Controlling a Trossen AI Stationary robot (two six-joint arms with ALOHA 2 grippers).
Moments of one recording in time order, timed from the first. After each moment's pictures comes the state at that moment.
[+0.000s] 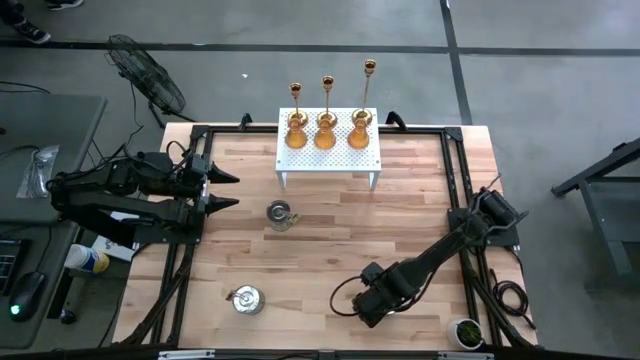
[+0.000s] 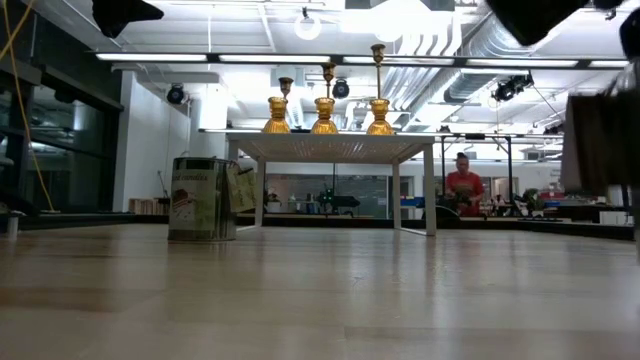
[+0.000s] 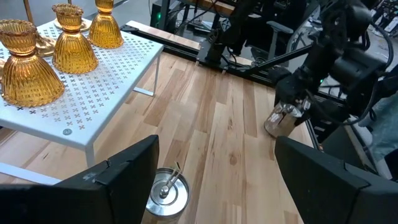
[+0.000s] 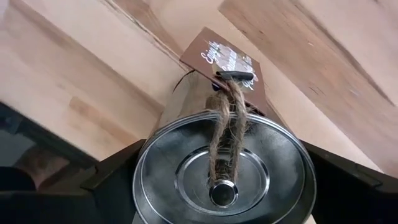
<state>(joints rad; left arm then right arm) -0.03 0.47 0.82 -0.64 -0.10 -0.32 0.60 1.92 1.50 -1.08 -0.11 1.49</state>
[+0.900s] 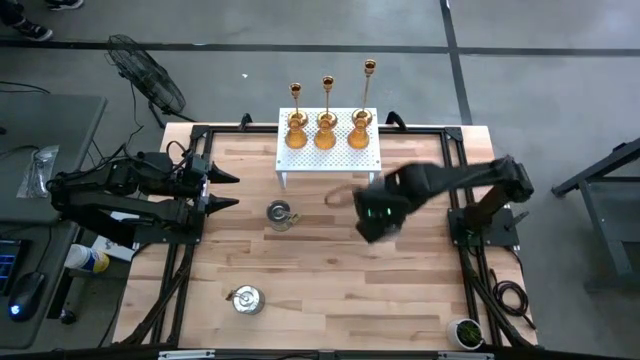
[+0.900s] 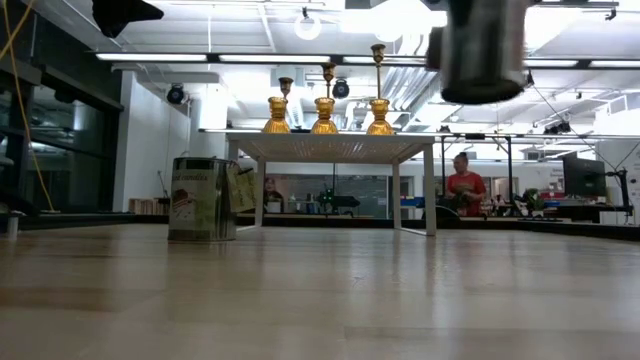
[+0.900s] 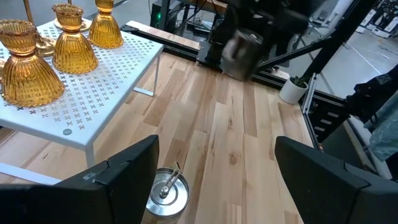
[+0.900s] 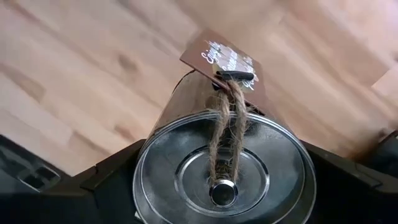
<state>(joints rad) -0.03 0.47 0.82 -0.64 -0.10 -0.32 0.16 1.67 1.74 -1.53 -0.02 1.10</state>
